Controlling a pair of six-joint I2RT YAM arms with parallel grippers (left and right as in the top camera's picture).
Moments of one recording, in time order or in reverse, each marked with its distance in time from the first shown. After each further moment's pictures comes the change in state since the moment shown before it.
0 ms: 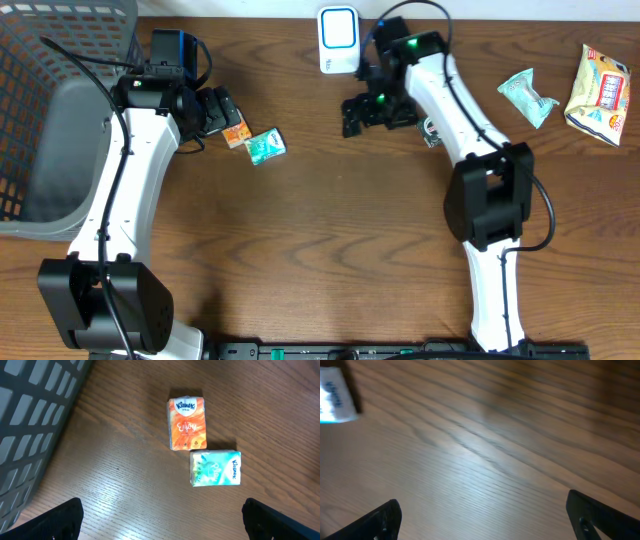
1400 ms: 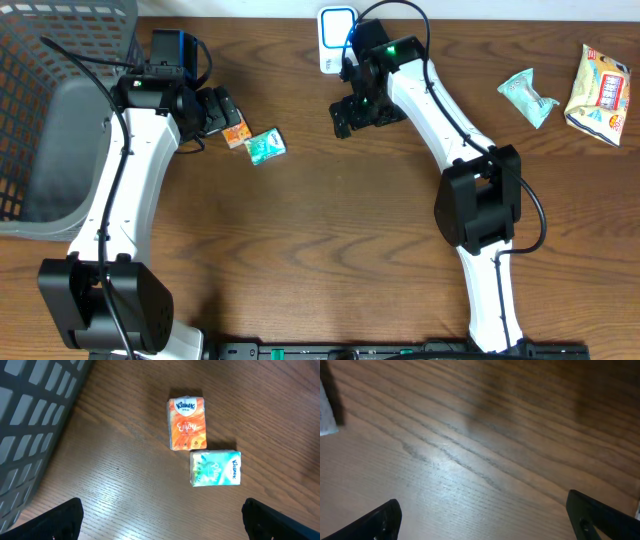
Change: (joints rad) left arm 0.000 0.000 0.000 0.000 0.000 0.000; right arm 0.051 0.000 0.000 0.053 0.139 0.000
